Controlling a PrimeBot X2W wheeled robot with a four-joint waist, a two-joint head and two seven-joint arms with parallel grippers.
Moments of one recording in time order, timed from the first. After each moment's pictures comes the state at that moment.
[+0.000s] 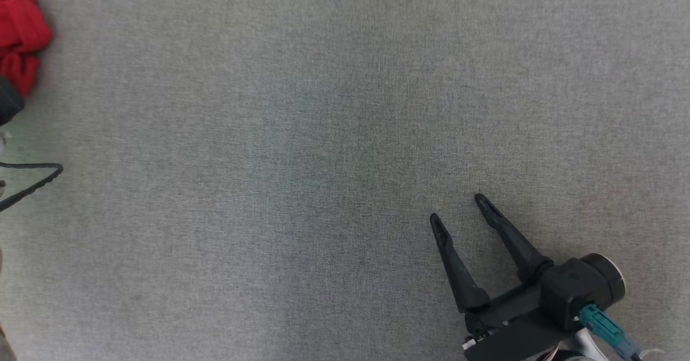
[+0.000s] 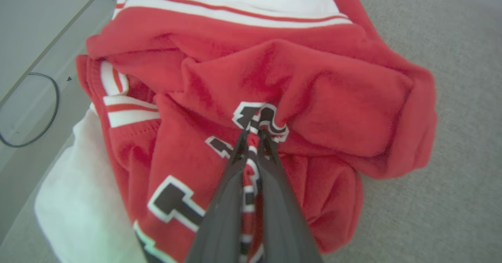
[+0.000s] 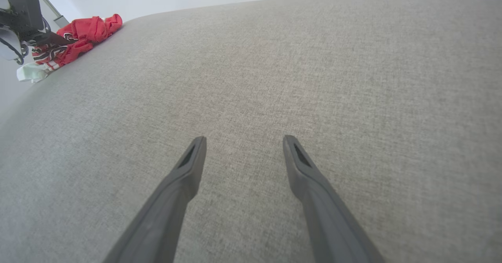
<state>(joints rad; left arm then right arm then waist) -1.16 0.39 0.08 1.06 -0.40 0.04 0.36 -0.02 -0.13 0.21 -0.29 0.08 0.13 0.10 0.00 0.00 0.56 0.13</state>
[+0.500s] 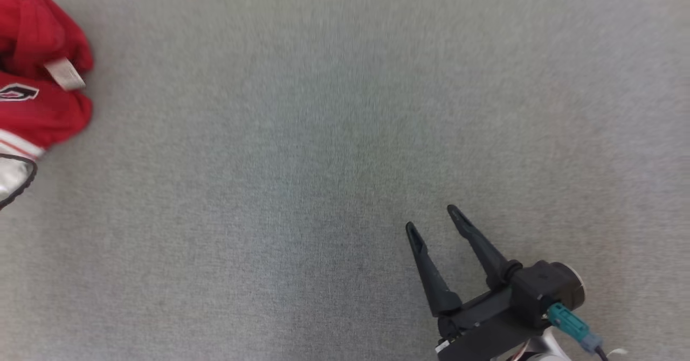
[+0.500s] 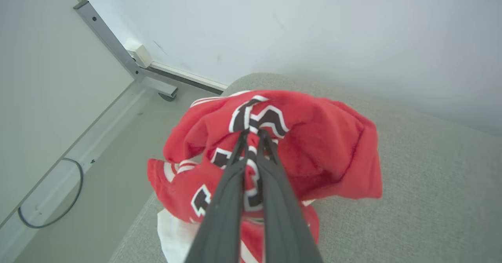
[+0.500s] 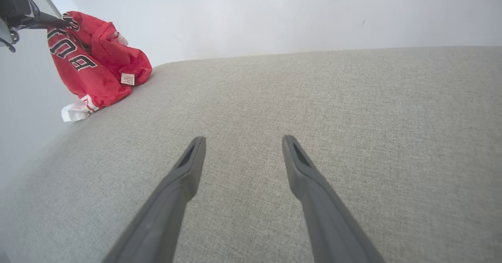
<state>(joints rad) -1.11 0.45 0.03 0.87 -0.36 0.01 0.38 -0.06 -0.08 0.25 -0.15 0.12 0.13 0.01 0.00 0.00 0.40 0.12</state>
